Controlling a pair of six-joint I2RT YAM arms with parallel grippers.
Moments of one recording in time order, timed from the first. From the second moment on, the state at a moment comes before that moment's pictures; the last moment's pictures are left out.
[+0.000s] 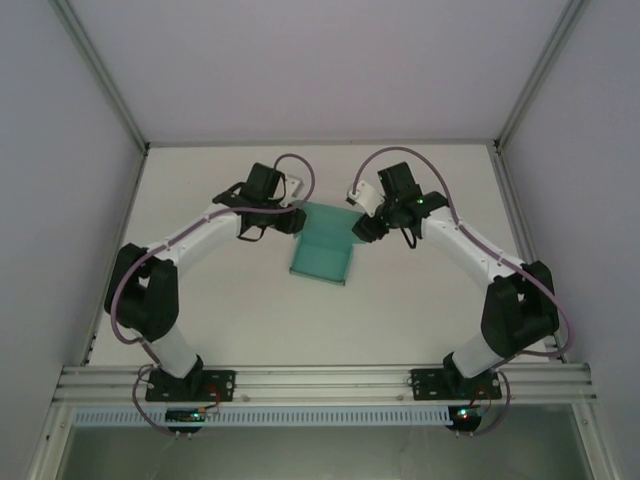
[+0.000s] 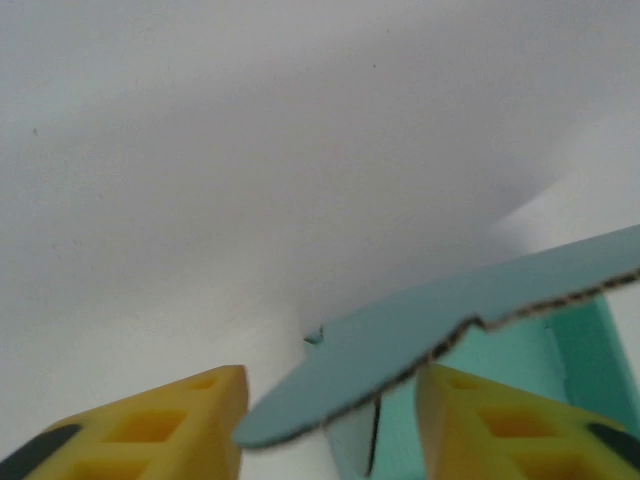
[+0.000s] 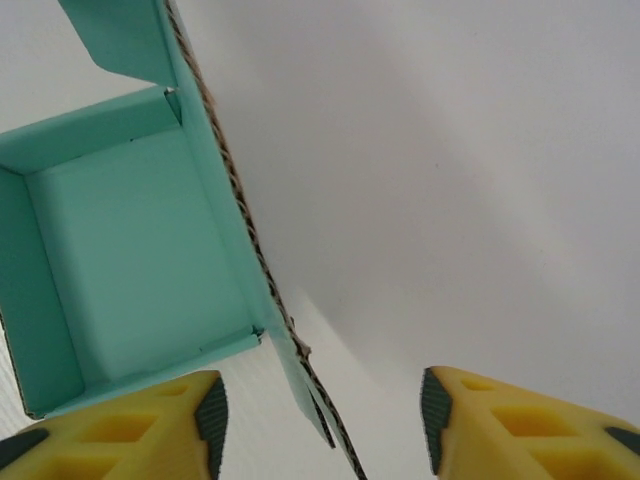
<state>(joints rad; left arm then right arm) -0.52 1.69 1.28 -0.49 0.16 -0.09 0.44 1.55 1.23 -0.60 -0.19 -0.48</state>
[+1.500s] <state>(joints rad) -0.63 1.85 1.38 -0.32 -0.17 -0.40 0.52 1.85 1.40 -0.38 0.21 0.43</state>
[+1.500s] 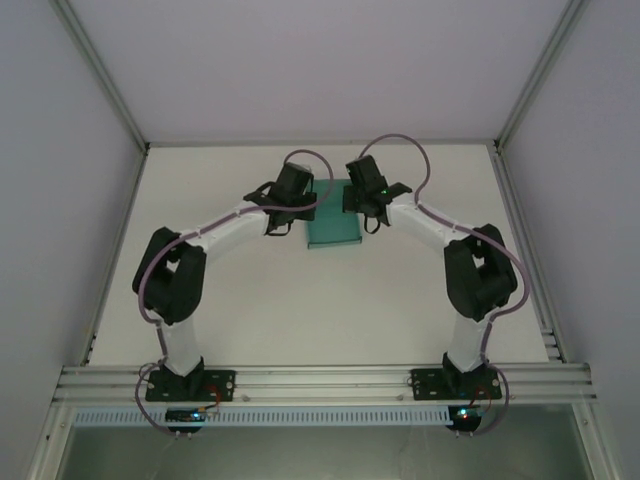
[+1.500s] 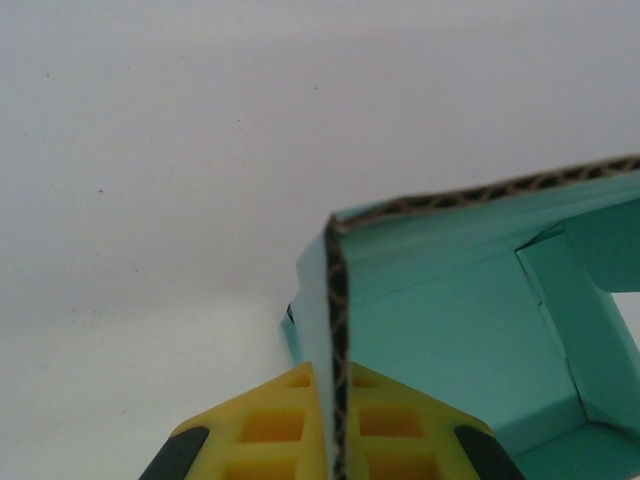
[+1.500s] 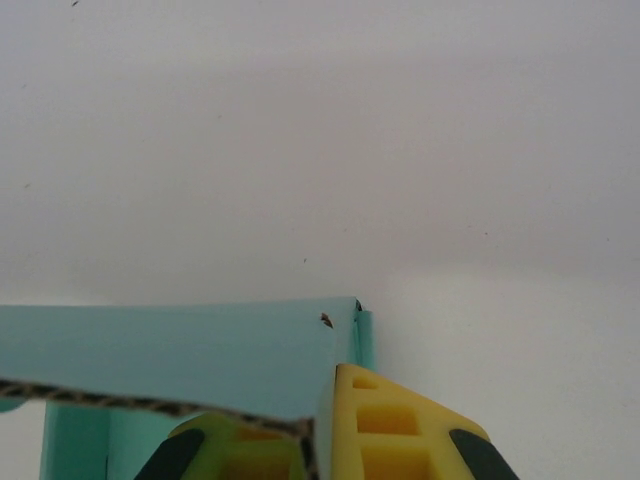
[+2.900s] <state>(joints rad) -0.66 1.67 1.01 -0.09 -0.03 -0.43 0.67 1.74 0.86 0.33 0.41 0.27</state>
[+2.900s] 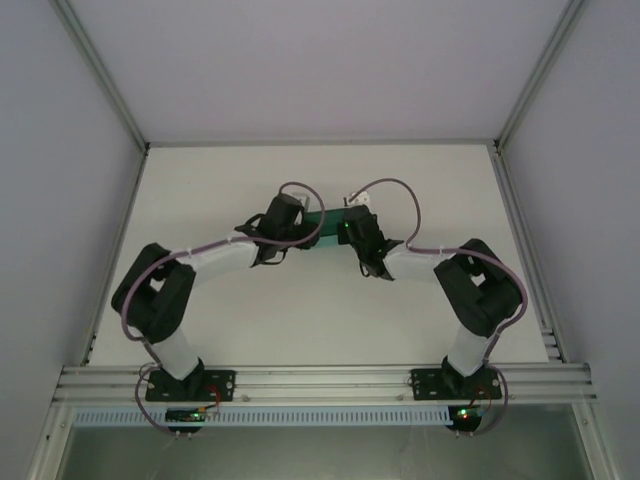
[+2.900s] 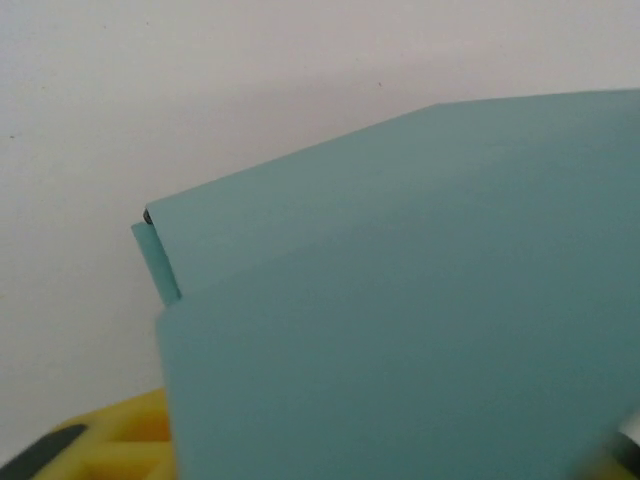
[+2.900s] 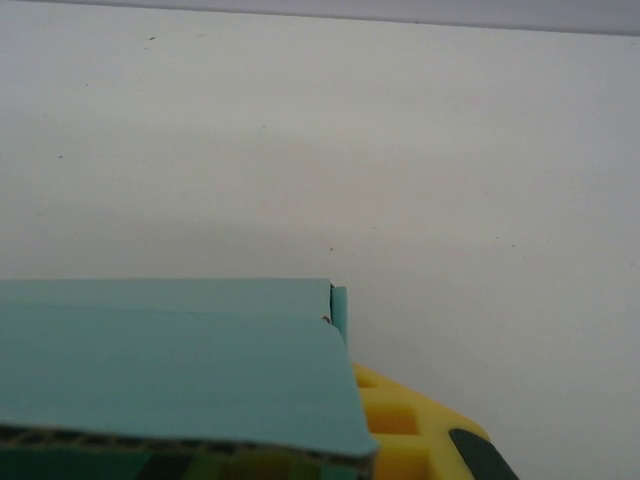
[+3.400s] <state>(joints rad) -0.56 1.48 1.12 -0.35 0.01 -0.50 0.68 1.73 0.74 0.52 0.40 0.23</state>
